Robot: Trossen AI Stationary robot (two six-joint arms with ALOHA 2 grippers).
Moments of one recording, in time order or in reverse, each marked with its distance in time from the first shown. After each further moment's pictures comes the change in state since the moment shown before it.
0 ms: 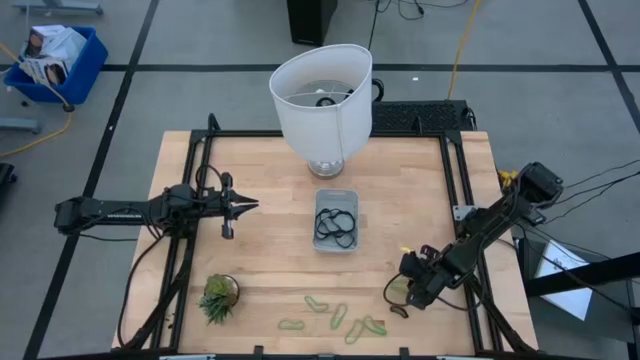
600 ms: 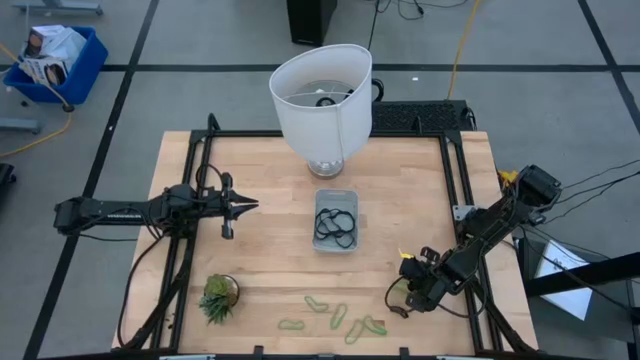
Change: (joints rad) left arm 0.000 0.000 0.000 -0.002 0.000 -0.020; right arm 0.063 0.046 -0.005 -0.005 0.040 0.051
